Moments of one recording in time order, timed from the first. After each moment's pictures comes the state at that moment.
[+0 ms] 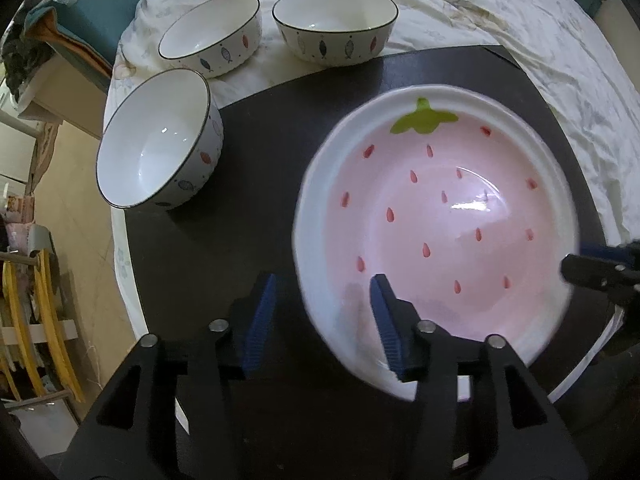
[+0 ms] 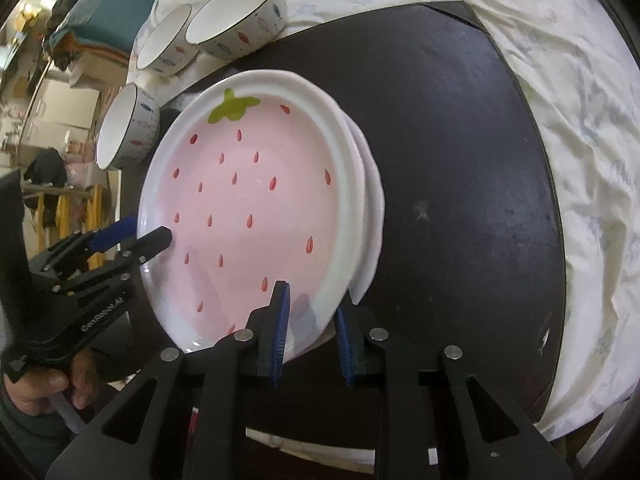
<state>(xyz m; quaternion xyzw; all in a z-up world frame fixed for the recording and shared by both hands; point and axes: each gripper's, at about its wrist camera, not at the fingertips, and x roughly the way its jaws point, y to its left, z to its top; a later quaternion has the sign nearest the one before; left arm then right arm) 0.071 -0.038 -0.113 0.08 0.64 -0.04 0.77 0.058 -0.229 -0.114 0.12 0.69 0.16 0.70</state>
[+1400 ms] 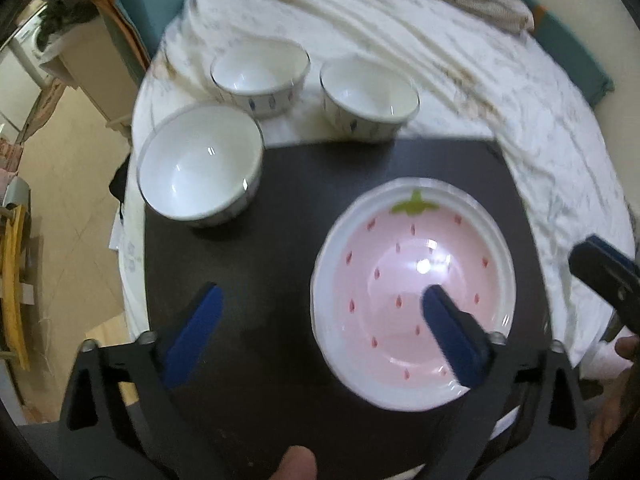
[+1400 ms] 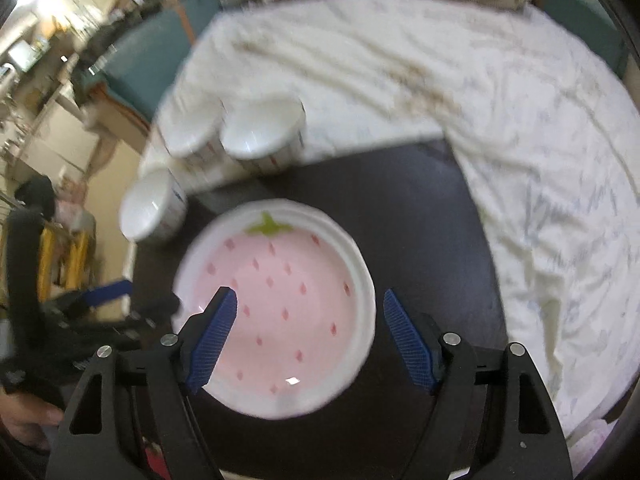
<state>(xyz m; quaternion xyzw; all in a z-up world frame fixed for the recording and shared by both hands) 0.075 0.001 -0.056 -0.05 0.58 -0.02 0.82 0.064 -0.216 -0.025 0.09 0.54 0.13 0.83</state>
